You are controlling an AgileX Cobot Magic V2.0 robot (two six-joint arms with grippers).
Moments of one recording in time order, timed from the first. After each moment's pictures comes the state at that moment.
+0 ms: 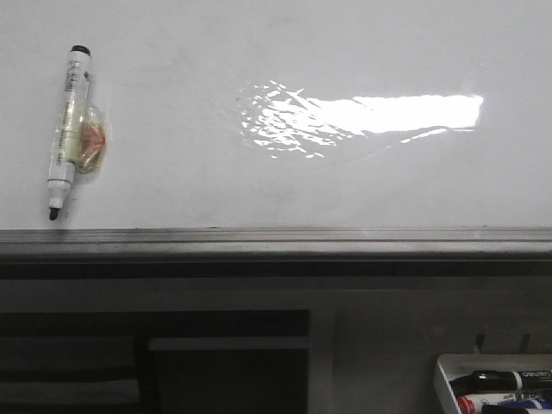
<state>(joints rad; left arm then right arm) 0.07 -0.01 0.00 -0.05 0.34 -0.12 -0.04 -0.01 0.01 -0.16 0.34 0.19</state>
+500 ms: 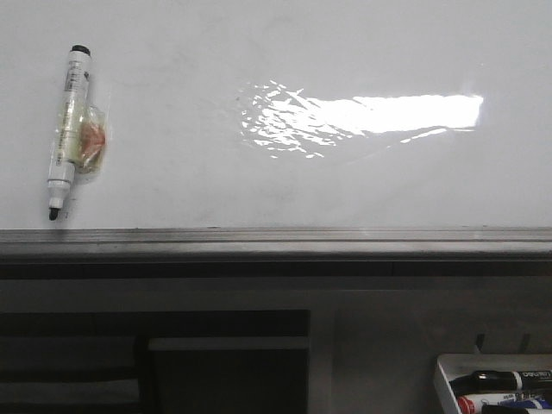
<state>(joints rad) 0.07 -0.01 0.00 -0.05 0.34 -0.12 -0.04 -0.01 0.01 -0.16 0.34 0.19</state>
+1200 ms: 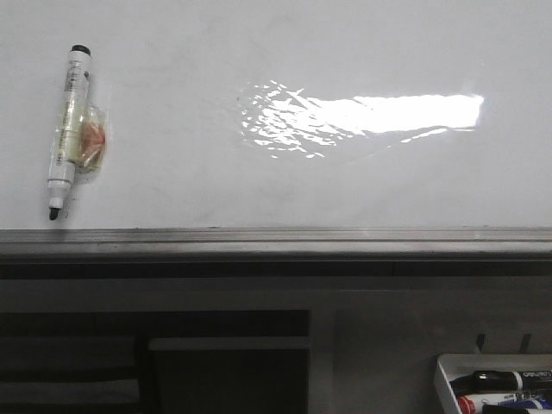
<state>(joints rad) 0.07 -0.01 0.00 -0.08 0.32 -0.12 -0.04 -0.01 0.02 -0.16 0.30 0.19</state>
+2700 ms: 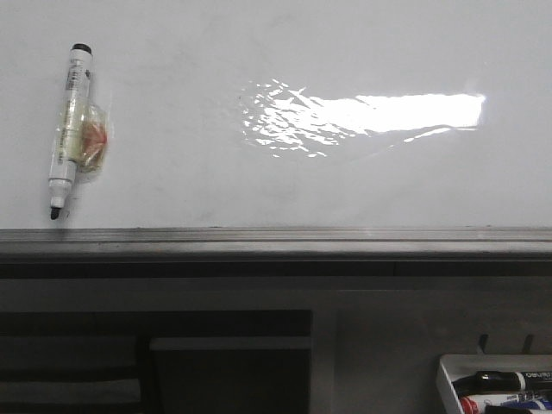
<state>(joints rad) 0.07 0.20 -0.15 -0.01 0.29 -0.12 -0.04 0.04 0.02 -0.08 0.28 0.19</state>
